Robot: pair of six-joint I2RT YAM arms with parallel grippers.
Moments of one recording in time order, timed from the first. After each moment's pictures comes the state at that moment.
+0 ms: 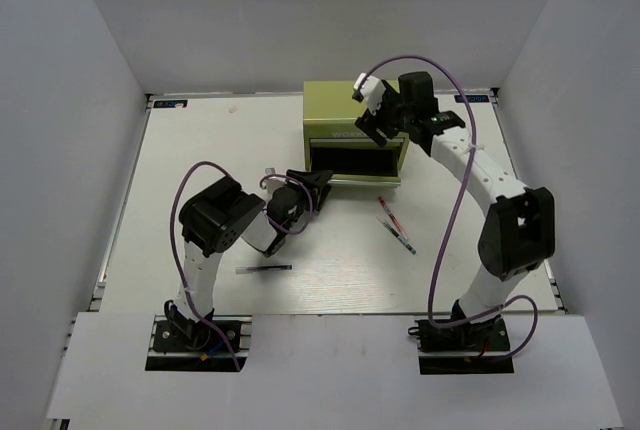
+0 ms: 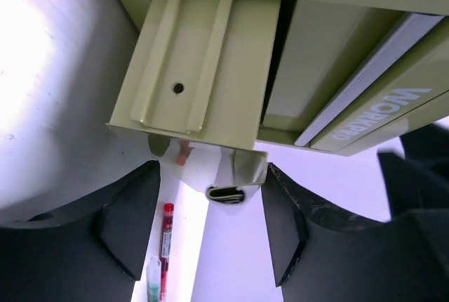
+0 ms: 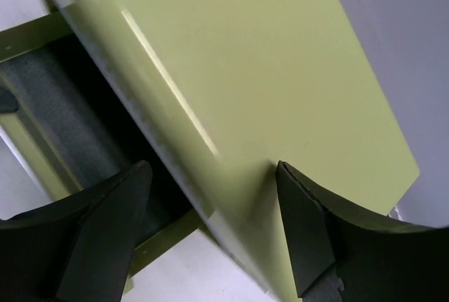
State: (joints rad) left arm -0.67 2.10 0.68 1.26 -0.20 -1.61; right arm 0.38 1.74 1.52 -0.36 -0.27 -0.69
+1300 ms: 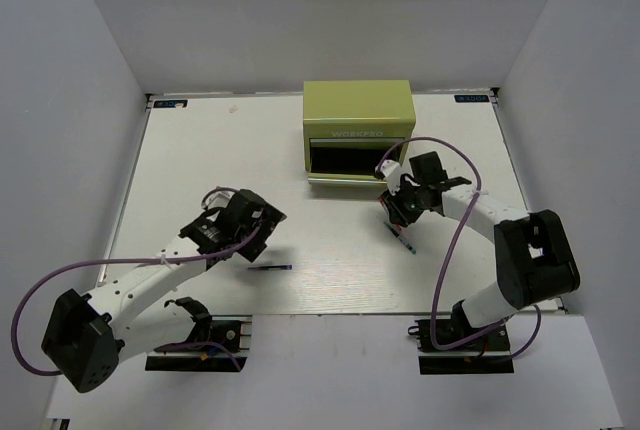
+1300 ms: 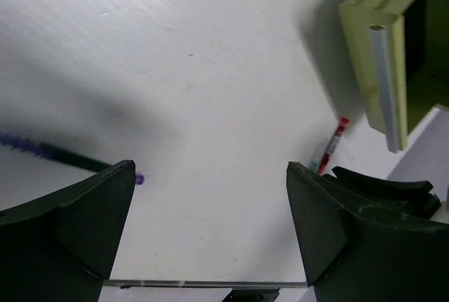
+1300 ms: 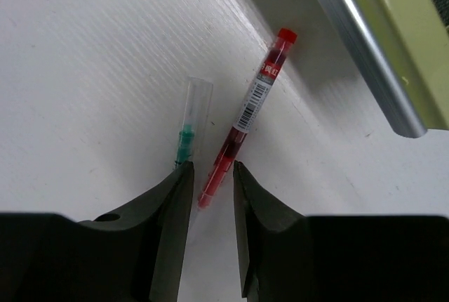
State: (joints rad) left arm -0.68 1.03 0.65 -0.51 -0.25 -1.47; right arm 0.33 1.50 0.82 -0.37 -0.36 -0.50
